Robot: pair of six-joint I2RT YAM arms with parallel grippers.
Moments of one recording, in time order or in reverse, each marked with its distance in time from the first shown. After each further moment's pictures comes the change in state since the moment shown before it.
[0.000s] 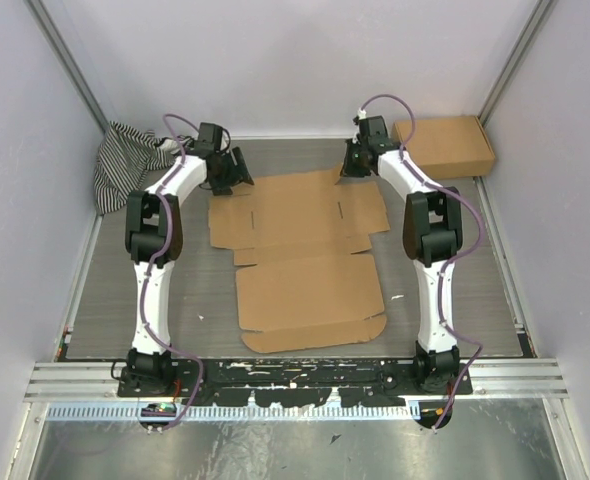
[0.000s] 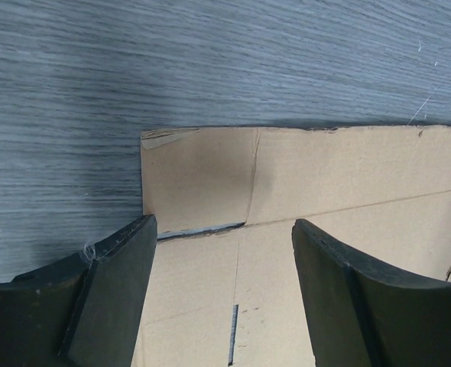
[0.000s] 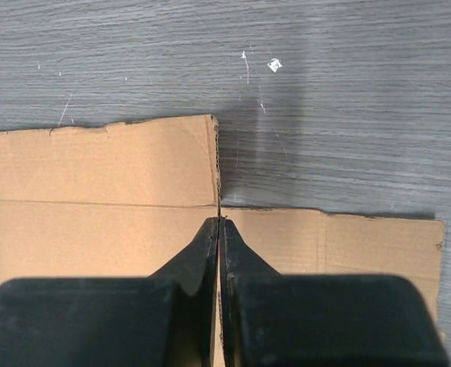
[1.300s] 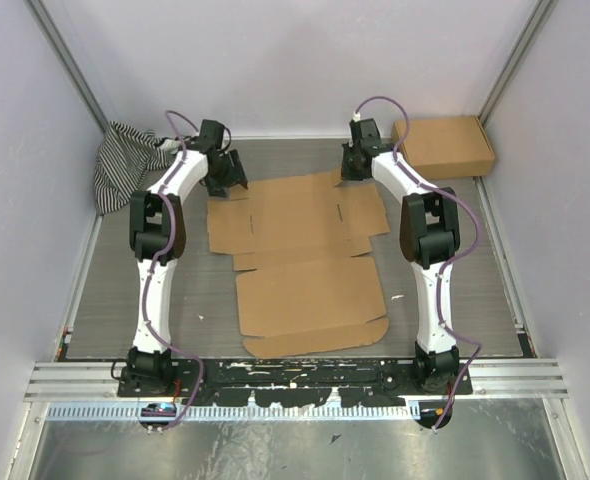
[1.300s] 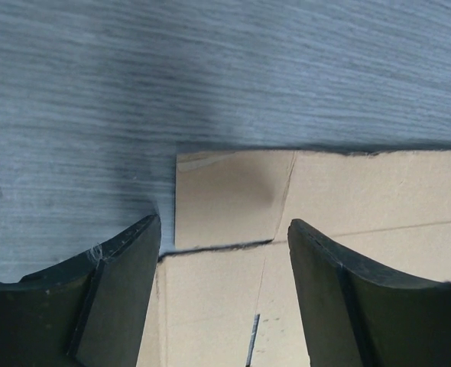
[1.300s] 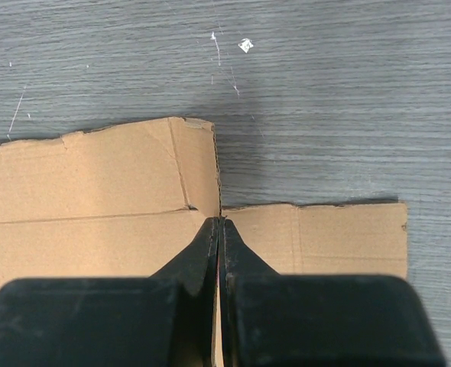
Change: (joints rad) left arm 0.000 0.049 0.122 -0.190 -0.093 0.032; right arm 0.048 -0.017 -0.026 -0.030 0.159 -0.015
